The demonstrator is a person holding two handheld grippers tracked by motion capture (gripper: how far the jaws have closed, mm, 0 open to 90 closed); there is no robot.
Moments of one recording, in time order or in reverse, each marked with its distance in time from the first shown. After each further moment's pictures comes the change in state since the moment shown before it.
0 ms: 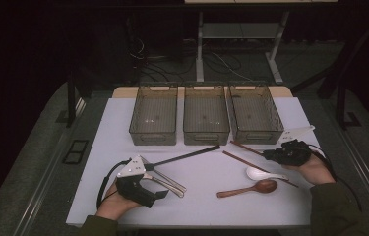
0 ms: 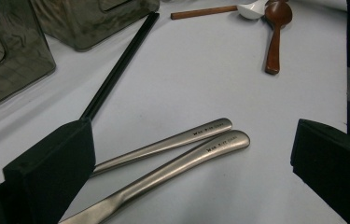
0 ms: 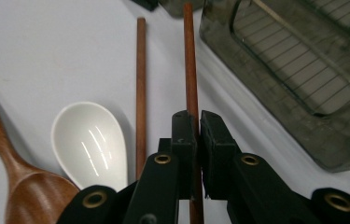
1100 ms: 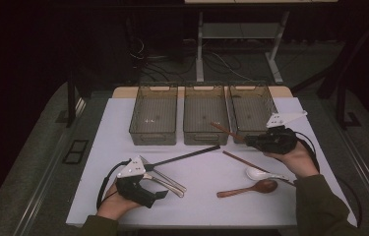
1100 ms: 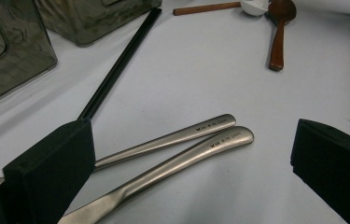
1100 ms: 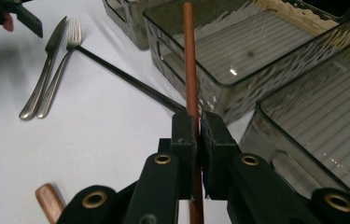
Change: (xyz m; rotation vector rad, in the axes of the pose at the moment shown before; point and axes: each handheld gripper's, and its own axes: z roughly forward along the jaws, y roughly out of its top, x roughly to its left) left arm 0.001 -0.003 0.001 0.007 0.006 -0.002; right arm 0.033 0.072 -0.005 -0.169 0.055 0.031
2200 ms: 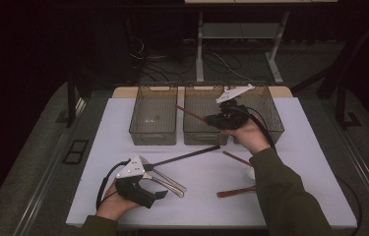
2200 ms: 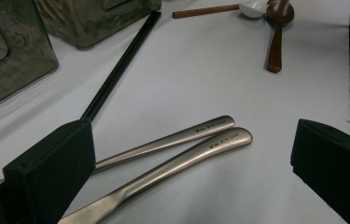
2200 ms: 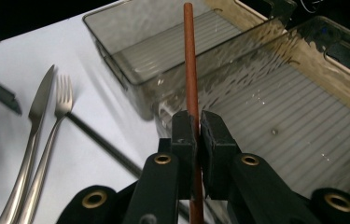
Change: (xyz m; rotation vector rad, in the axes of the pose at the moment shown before) left arm -0.001 0.001 -0.002 -0.011 0.001 0.002; right arm 0.027 0.104 0.082 0.044 -0.032 -0.009
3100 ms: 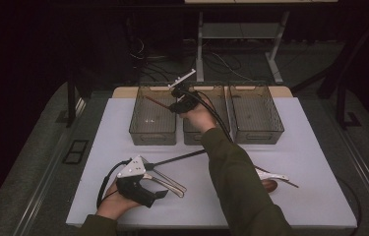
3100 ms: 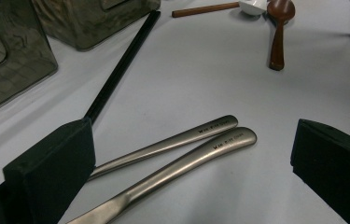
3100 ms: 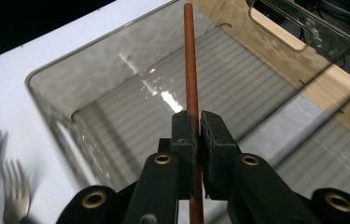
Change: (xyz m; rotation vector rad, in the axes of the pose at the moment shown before) left arm 0.003 0.000 0.003 -0.004 -0.003 0.018; right arm 0.013 0.083 0.118 0.102 -0.049 0.049
